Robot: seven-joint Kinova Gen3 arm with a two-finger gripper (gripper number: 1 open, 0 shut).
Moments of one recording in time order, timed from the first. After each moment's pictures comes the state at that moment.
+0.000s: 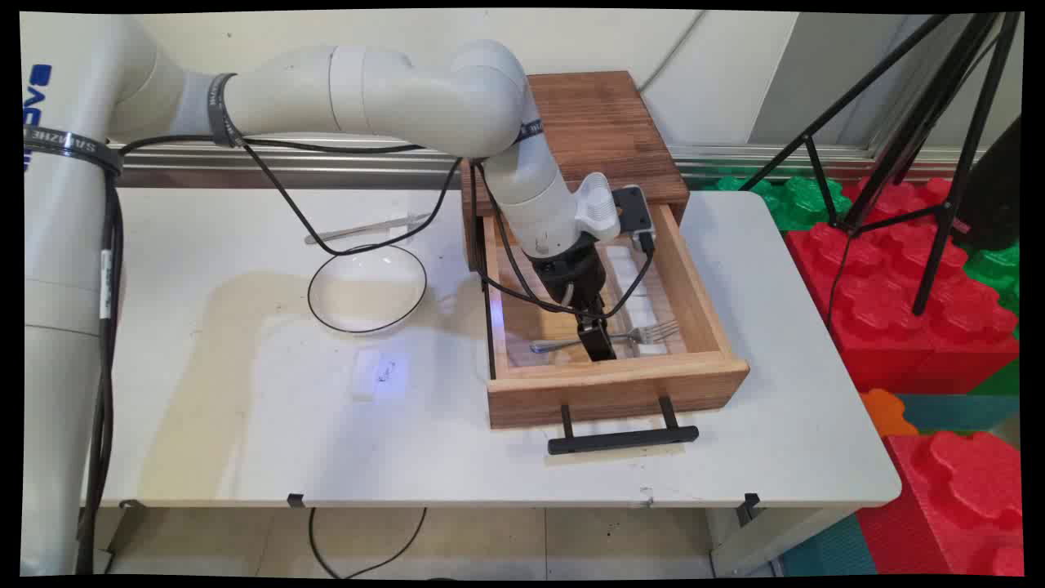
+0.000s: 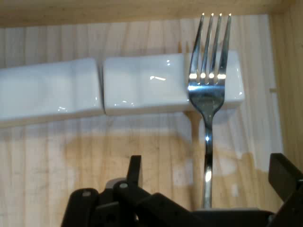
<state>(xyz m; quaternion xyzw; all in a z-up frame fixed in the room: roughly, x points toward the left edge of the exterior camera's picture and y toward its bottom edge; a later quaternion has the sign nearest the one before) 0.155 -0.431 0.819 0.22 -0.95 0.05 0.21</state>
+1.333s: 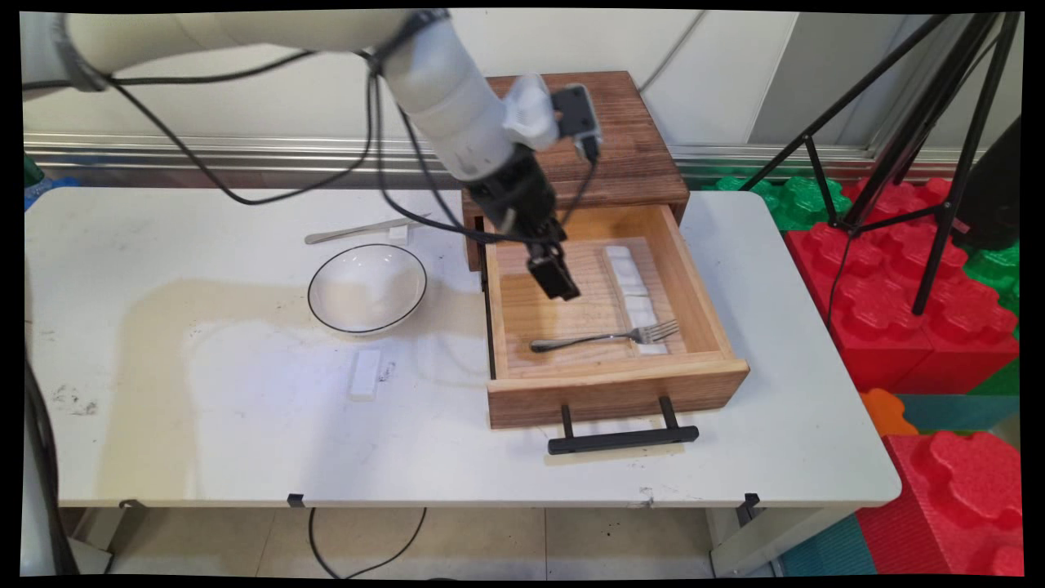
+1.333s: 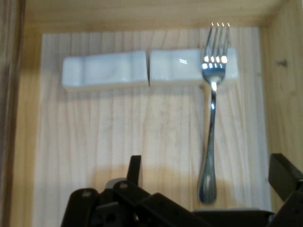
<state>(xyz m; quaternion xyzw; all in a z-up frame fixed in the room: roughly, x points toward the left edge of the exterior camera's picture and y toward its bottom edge) 0.219 -0.390 0.923 0.23 -0.94 0.10 0.23</state>
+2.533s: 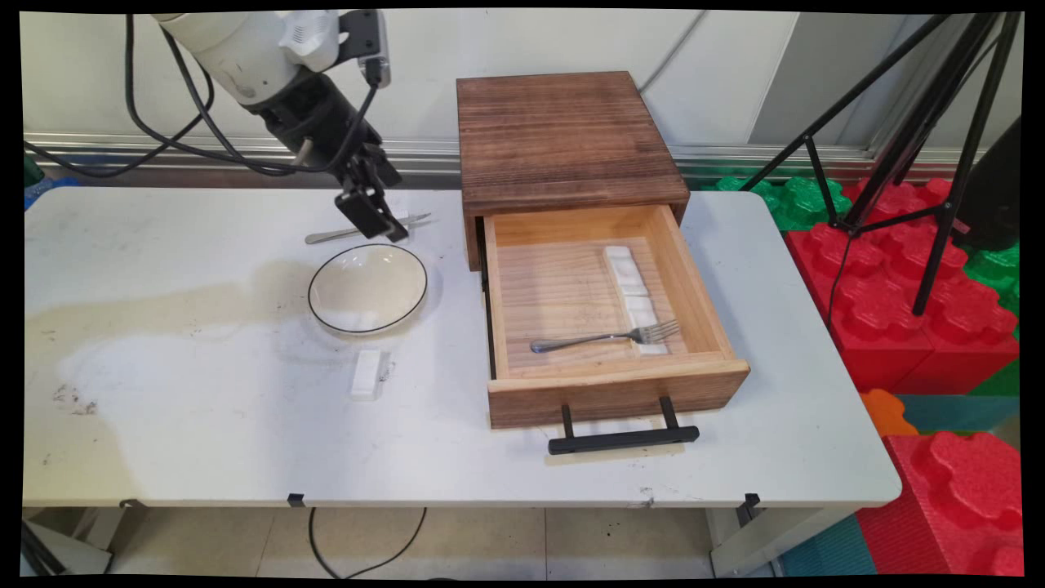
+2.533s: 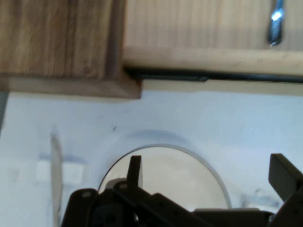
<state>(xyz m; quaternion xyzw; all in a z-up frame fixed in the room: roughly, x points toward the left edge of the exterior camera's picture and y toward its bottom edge) 0.390 -0.337 0.983 0.27 -0.94 0.14 0.17</state>
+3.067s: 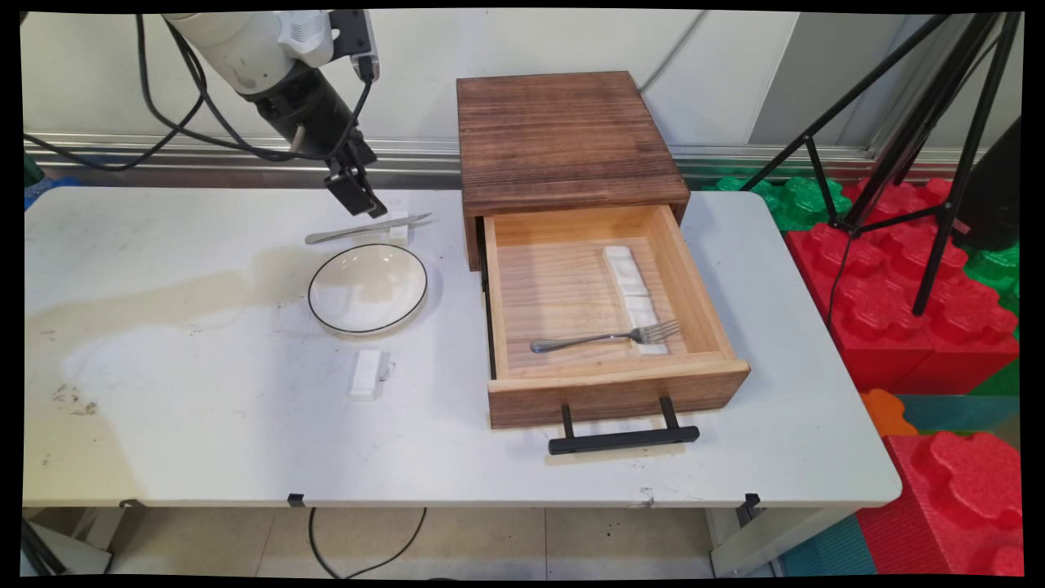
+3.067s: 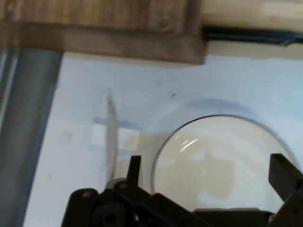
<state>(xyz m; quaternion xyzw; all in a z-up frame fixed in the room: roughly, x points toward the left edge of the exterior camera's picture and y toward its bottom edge) 0.422 -0.367 0.972 0.30 -0.93 0.18 0.12</state>
